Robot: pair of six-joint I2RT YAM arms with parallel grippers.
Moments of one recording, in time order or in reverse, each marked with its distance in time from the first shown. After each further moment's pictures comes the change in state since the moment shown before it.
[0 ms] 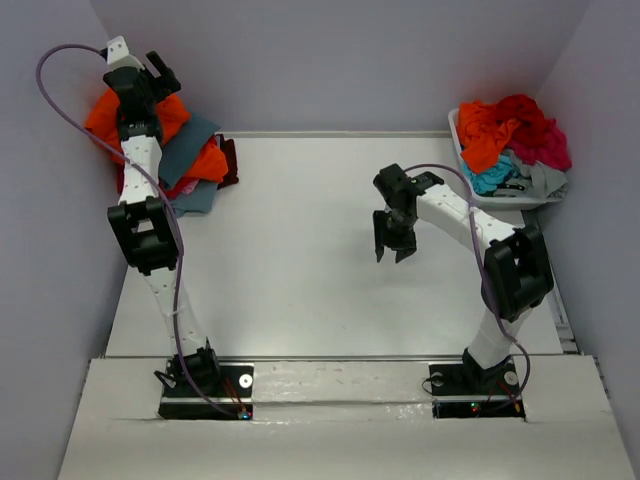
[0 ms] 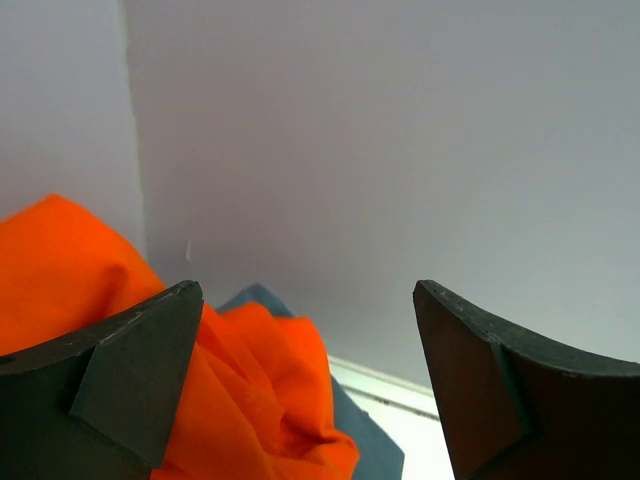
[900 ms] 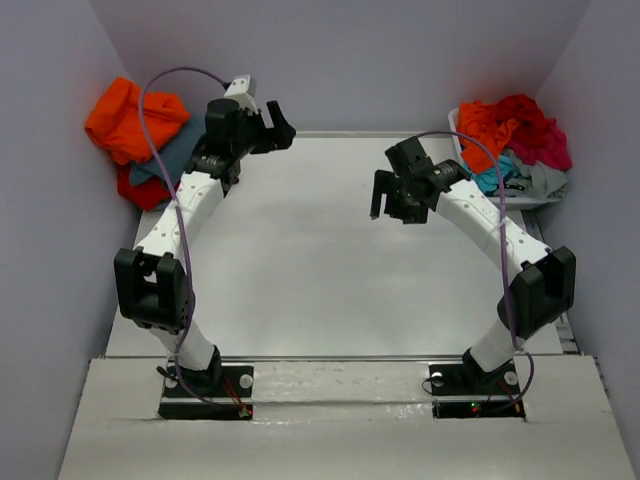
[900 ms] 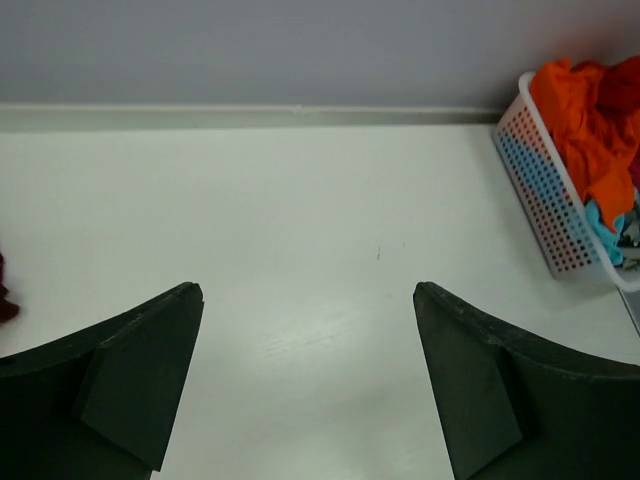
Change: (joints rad) left arm -0.451 -0.587 -0.646 -0.202 0.149 -0.038; right arm -0.008 -0.130 0.136 0.117 0.187 0.063
